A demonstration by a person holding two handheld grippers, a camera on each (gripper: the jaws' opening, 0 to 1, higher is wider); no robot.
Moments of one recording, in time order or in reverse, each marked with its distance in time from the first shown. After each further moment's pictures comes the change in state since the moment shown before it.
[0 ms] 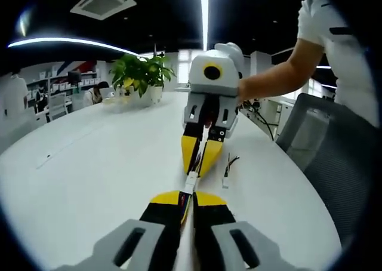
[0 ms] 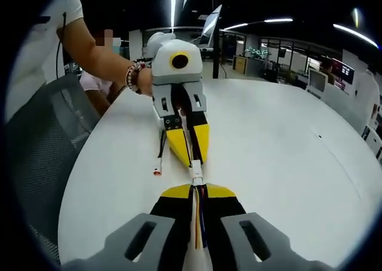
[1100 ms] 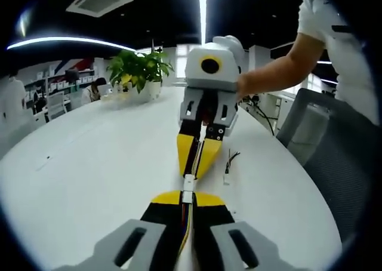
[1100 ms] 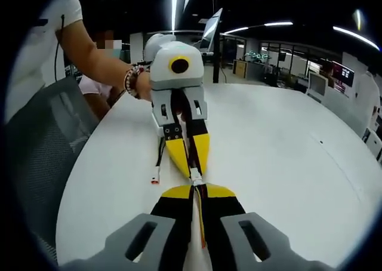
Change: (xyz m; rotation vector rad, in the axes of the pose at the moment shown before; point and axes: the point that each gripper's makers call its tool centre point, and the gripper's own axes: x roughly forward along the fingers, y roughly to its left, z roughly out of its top) left arm 0.005 -0.003 0.002 0.040 0.053 -0.004; right arm 0.008 -0.006 0.007 -0.006 -0.032 0.001
